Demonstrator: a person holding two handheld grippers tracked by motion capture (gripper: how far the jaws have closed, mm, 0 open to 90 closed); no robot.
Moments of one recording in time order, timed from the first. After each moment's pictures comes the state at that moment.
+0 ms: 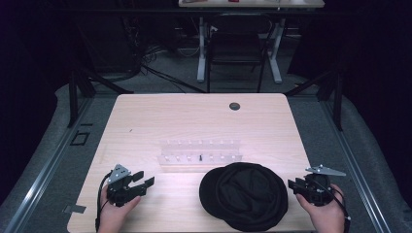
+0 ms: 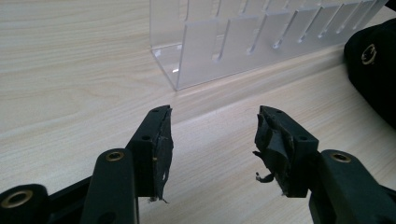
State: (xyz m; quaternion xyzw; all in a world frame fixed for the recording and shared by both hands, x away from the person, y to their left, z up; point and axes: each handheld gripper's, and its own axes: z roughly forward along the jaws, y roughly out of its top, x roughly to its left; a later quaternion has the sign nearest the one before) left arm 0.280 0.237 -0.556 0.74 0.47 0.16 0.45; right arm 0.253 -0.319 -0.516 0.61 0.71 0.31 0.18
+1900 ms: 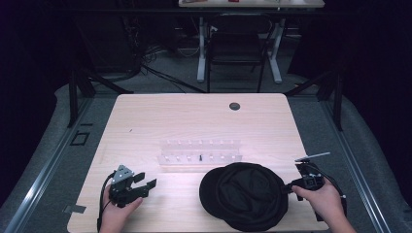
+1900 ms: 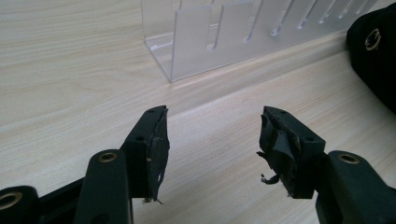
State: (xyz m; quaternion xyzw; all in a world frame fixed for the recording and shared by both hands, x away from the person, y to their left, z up) left arm 0.280 0.231 -0.559 0.76 0.47 0.16 0.43; right arm 0.296 -0.316 -0.516 0.65 0.72 0.21 -0.07
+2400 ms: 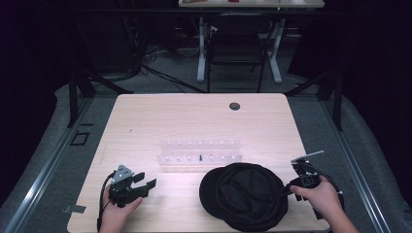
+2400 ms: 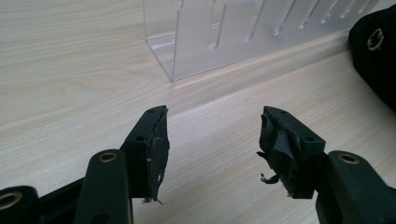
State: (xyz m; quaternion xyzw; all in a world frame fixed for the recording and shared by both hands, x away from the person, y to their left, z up) left arm 0.280 0.232 -0.559 0.76 0.47 0.16 0.43; right arm 0.305 -0.313 -0.524 0.65 0.73 0.19 -0.12
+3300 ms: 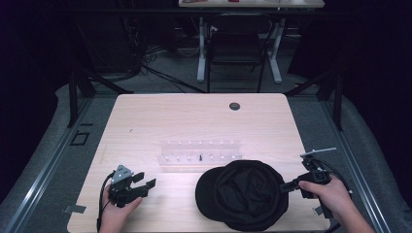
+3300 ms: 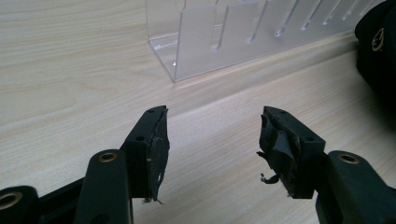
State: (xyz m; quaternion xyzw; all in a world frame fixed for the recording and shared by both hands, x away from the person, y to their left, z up) left arm 0.280 0.232 -0.559 0.75 0.47 0.16 0.43; right arm 0.298 -0.327 -0.490 0.63 0.70 0.28 -0.21
